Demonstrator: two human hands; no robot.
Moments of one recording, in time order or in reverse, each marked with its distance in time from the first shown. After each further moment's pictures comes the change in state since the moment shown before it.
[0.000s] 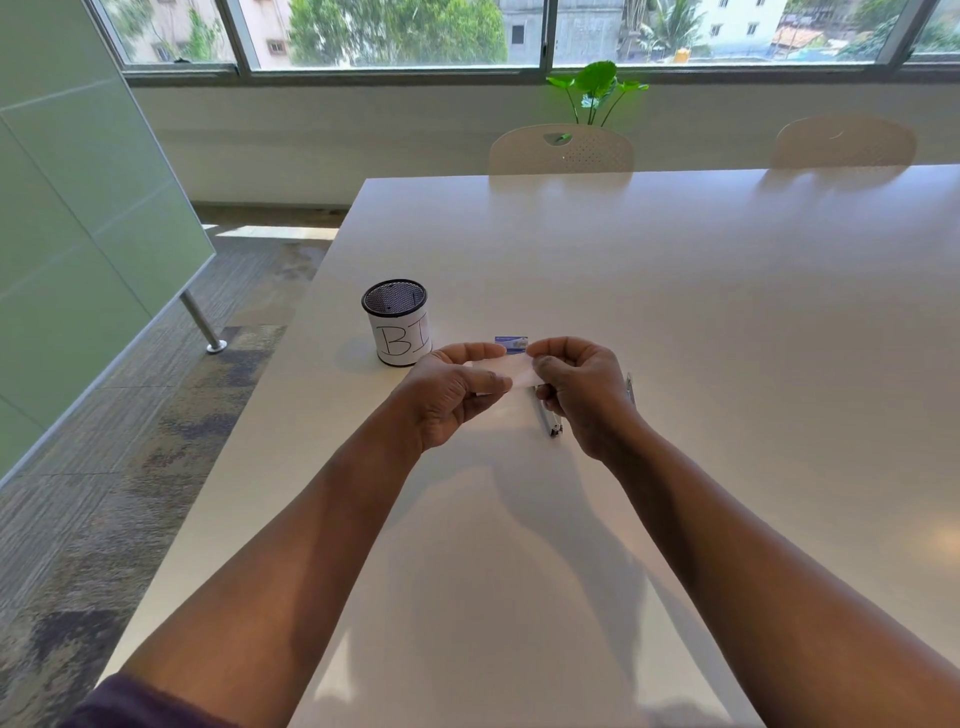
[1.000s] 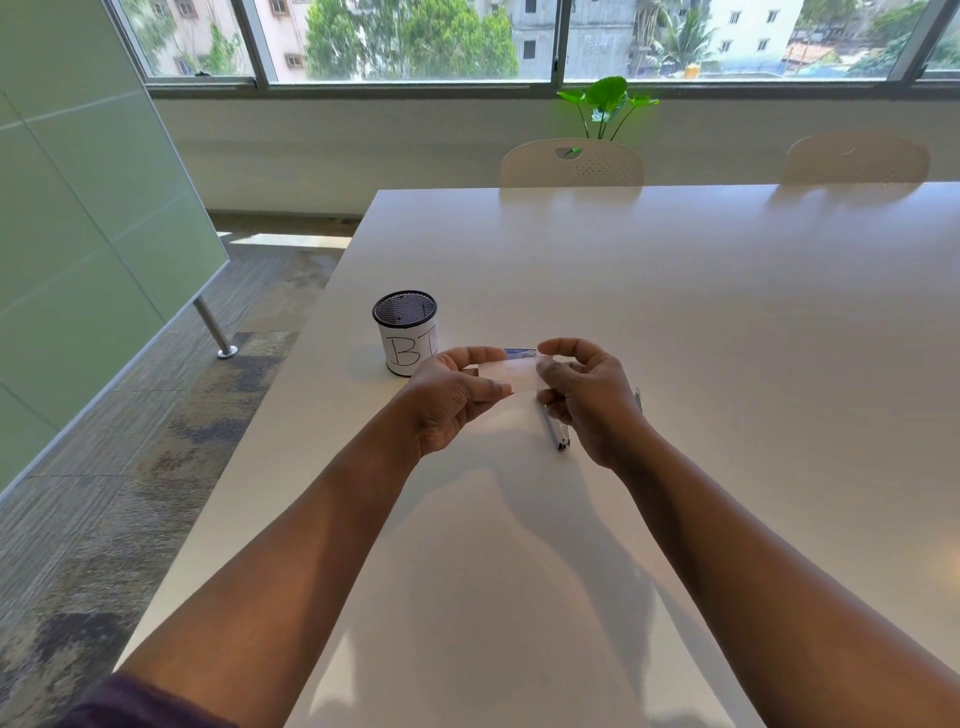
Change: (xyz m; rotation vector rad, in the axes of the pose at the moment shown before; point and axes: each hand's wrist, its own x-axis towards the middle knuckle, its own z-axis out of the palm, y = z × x) left_hand 0.008 0.005 -0.009 0.003 -0.049 0.048; right_hand 0.007 -0.003 -0.002 0.073 -0.072 0.021
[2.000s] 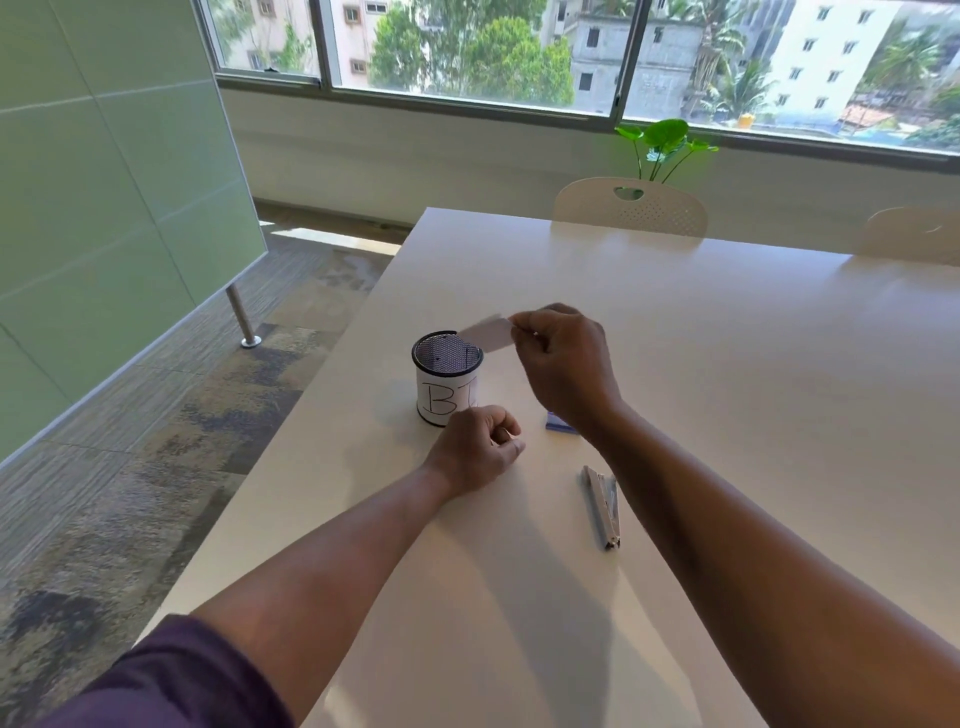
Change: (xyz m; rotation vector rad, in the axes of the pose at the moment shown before) left_hand 0.090 -0.034 -0.055 1.003 0.173 0.434; right_hand 0.103 -0.044 0.089 -0.806 -0.011 -0.758
